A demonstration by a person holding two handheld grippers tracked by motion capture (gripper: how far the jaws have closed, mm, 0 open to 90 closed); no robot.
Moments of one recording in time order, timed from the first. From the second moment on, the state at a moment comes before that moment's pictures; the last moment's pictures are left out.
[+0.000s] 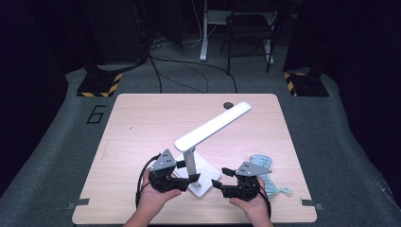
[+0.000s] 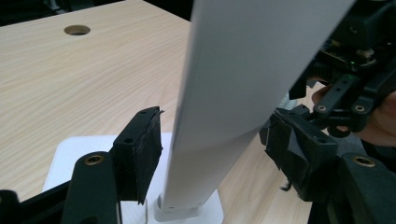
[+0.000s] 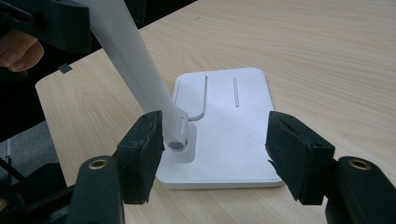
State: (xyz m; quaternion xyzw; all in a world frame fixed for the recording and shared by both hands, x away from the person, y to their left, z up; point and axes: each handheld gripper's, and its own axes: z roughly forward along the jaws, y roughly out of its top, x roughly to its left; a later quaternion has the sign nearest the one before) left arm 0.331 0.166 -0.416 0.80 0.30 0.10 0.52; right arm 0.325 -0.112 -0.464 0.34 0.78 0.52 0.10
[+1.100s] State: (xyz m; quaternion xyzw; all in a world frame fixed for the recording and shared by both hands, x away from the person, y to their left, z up) left arm 0.330 0.168 -0.410 0.81 0.27 0.12 0.51; right arm 0.324 -0.130 -0.474 0.36 0.77 0.52 0.11
